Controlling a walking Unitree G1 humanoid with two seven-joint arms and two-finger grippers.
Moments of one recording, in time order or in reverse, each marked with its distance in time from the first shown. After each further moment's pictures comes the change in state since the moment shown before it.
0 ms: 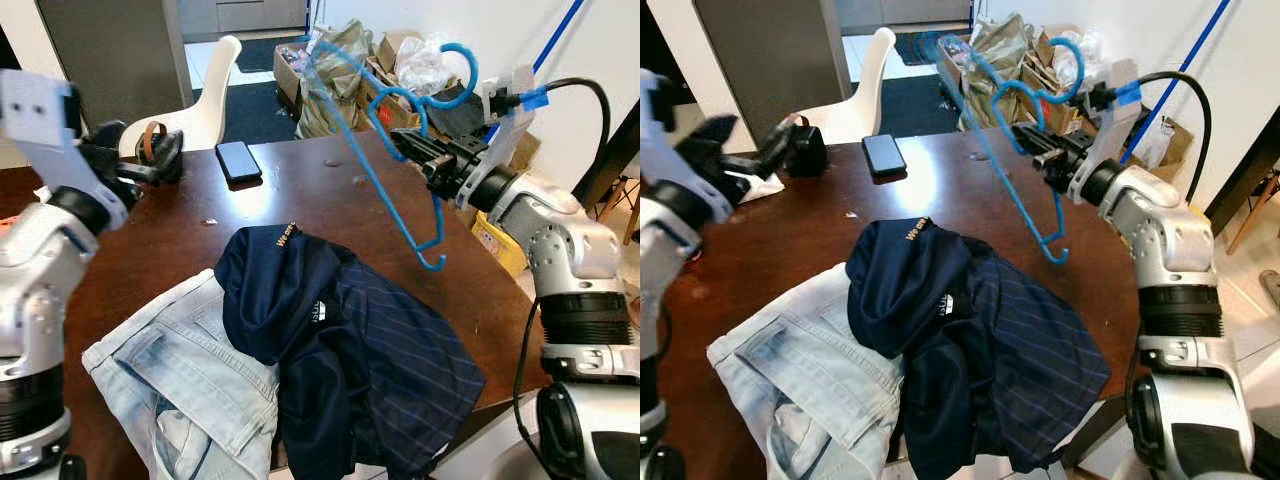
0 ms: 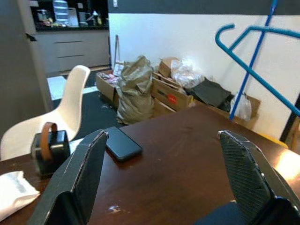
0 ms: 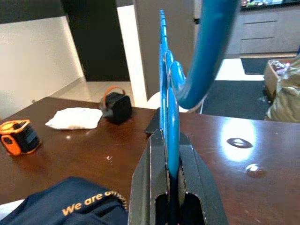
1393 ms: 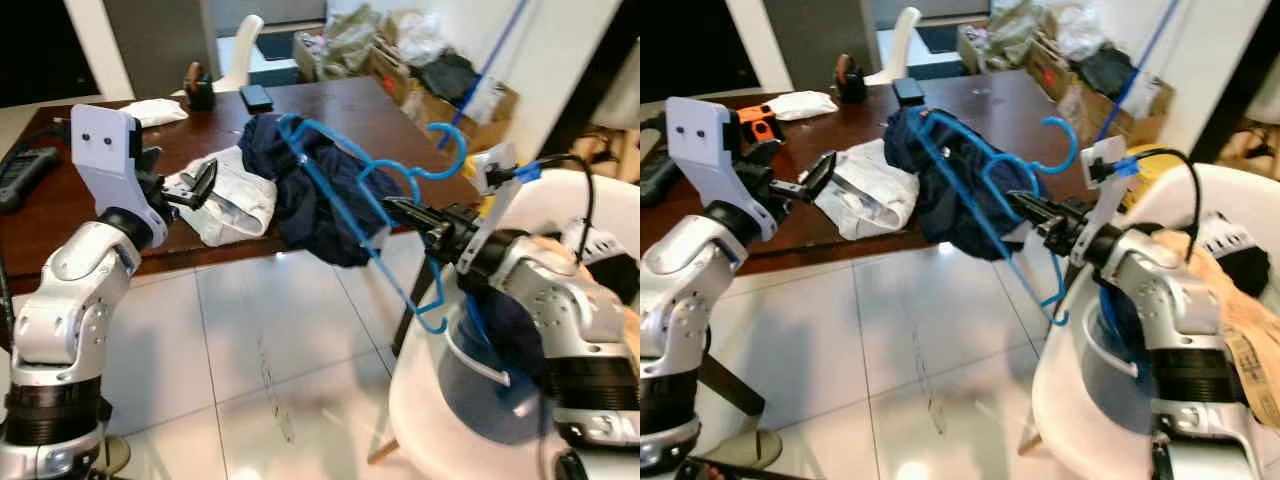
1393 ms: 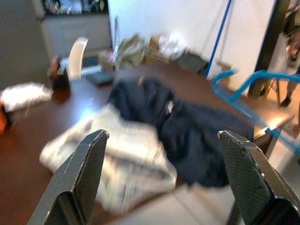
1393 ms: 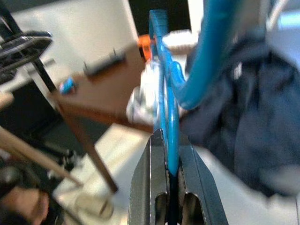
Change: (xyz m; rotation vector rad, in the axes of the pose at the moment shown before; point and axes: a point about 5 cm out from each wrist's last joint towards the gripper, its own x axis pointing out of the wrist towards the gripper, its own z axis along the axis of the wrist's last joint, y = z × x) left arm -0.003 -0.018 -0.044 -0.005 0.088 0.004; right arm -0.059 0.010 -0.070 0.114 0.182 0.134
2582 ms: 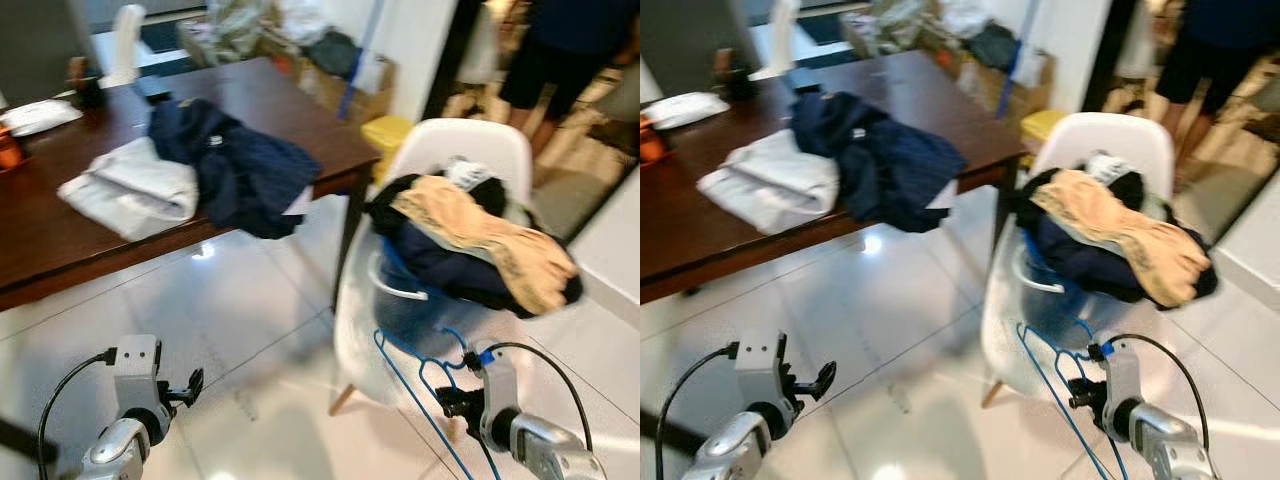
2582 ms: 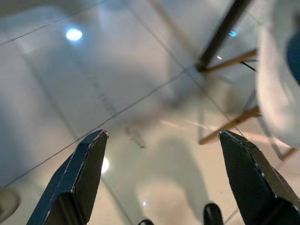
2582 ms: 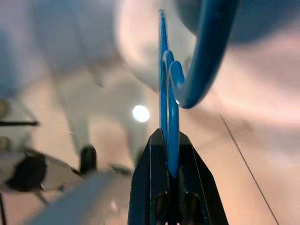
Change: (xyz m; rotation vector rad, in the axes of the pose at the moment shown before) left arm -0.130 -0.001 -0.207 -0.140 0.626 0.229; right arm -0.117 -0.013 -0.209 0.157 0.654 -0.529
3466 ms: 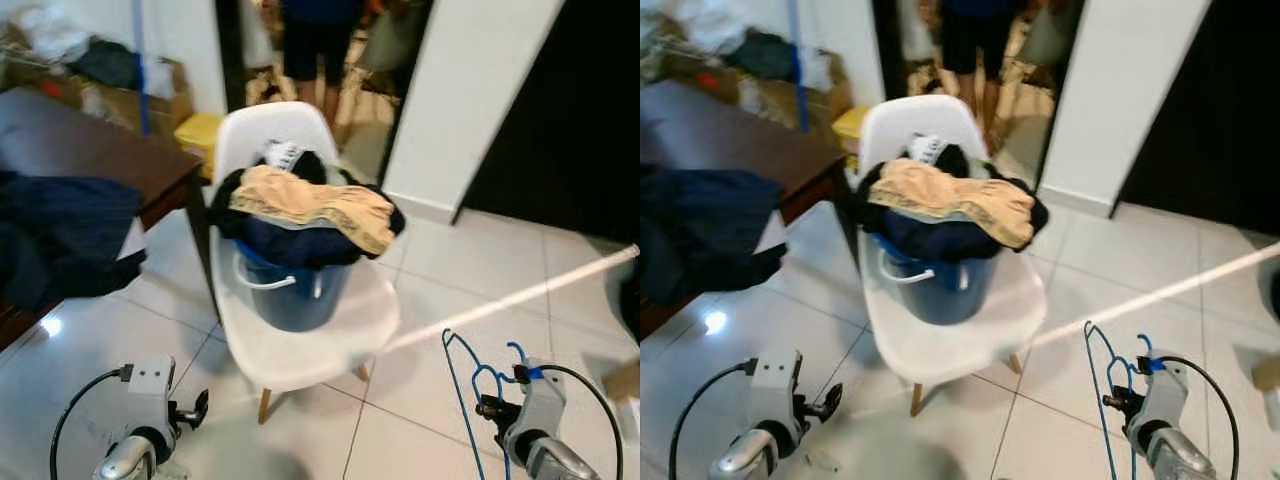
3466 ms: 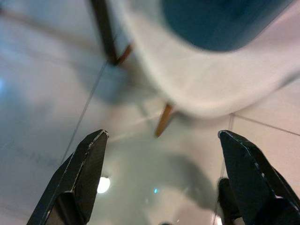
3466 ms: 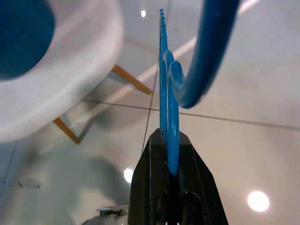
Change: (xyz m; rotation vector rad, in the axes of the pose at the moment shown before) left arm 0.007 -0.006 -0.022 0.098 0.026 -0.046; right arm -0.007 -0.029 -0.017 0.330 -0.200 -0.297
